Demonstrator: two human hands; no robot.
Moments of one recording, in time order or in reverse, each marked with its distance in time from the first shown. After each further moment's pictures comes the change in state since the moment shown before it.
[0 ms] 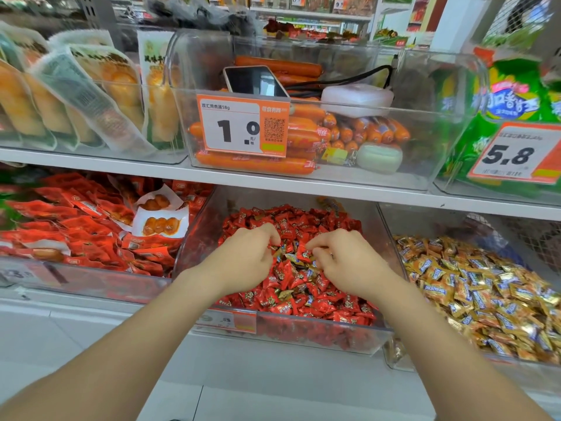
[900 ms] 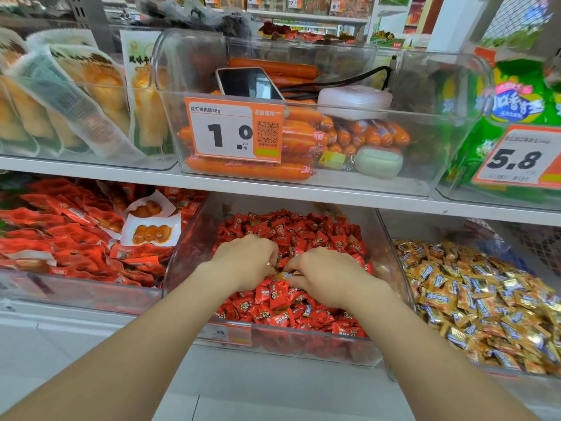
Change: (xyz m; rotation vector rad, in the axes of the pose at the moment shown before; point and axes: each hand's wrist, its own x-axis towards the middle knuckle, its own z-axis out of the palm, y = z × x) left_hand 0.036 -0.005 0.015 0.366 -0.128 -0.079; right_hand 0.022 -0.013 0.021 -0.387 -0.302 -0.082
